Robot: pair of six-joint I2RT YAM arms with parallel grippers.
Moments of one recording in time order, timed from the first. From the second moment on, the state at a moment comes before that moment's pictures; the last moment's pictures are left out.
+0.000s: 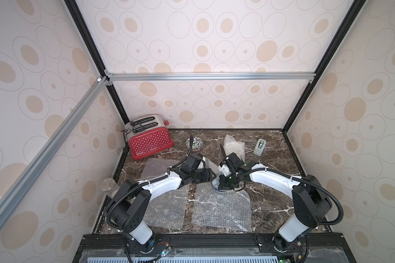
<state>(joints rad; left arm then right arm) -0.64 1.61 0.93 -0.12 0.34 -0.73 0.65 1.64 1.08 -0.66 -0.38 0.52</state>
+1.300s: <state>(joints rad) -0.70 1.75 0.95 -0.15 0.33 -0.70 0.44 1.75 1.28 -0.77 -0.28 0.25</state>
